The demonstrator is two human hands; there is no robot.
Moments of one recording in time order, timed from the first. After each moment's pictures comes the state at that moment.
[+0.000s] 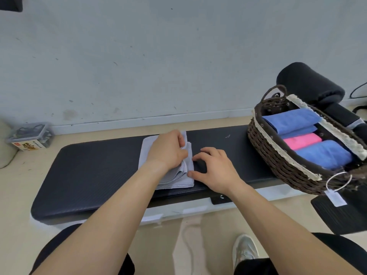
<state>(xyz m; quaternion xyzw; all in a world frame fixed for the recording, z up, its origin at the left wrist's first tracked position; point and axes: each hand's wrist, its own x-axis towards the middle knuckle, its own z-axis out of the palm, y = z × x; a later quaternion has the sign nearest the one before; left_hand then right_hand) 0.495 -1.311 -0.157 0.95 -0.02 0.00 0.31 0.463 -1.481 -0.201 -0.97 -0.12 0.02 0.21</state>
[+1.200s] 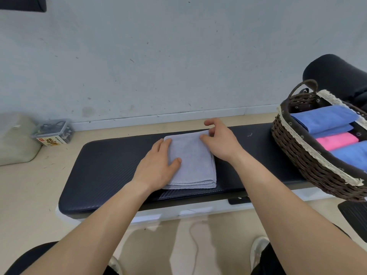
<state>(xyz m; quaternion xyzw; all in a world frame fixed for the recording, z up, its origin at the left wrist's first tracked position) 0.470 -1.227 -0.205 0.97 -0.03 0.01 0.24 0.522 -1.432 -0.166 -0.88 -0.02 0.02 0.47</state>
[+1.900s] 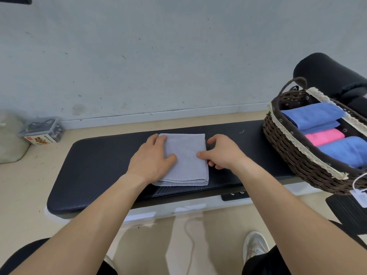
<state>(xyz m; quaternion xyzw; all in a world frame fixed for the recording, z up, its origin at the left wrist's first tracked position) 0.478 -1.238 -0.192 0.98 -0.01 -0.03 0.19 0.492 -1.450 -0.167 -0.89 0.07 0.14 0.43</state>
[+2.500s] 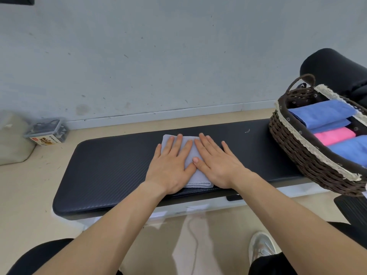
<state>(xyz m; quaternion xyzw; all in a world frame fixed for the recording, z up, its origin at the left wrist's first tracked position) 0.470 -1.263 -0.216 0.99 -0.13 -0.04 0.06 0.485 -1.447 -0.208 -0.97 -0.22 0.12 0.08</state>
